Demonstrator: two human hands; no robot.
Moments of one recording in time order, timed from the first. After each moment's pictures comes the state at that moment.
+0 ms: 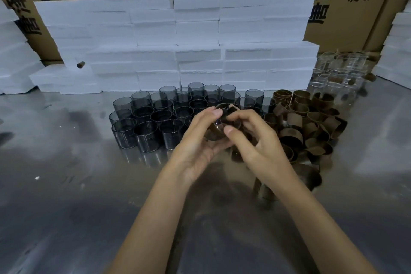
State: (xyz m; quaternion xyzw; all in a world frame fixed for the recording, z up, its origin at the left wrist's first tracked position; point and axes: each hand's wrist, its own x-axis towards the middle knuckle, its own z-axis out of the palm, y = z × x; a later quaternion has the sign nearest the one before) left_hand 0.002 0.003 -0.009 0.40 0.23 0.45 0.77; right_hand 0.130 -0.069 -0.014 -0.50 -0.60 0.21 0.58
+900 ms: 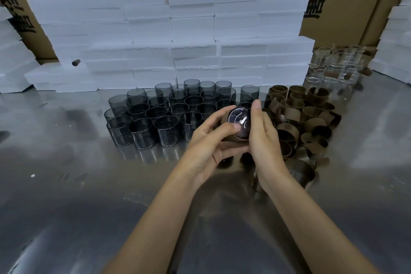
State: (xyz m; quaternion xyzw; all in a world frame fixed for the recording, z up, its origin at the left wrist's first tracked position) left_hand 0.023 -0.010 -0.021 0.48 0.22 0.41 0.74; right_hand 0.135 -0.056 -0.023 -0.56 -0.36 0.32 0.68
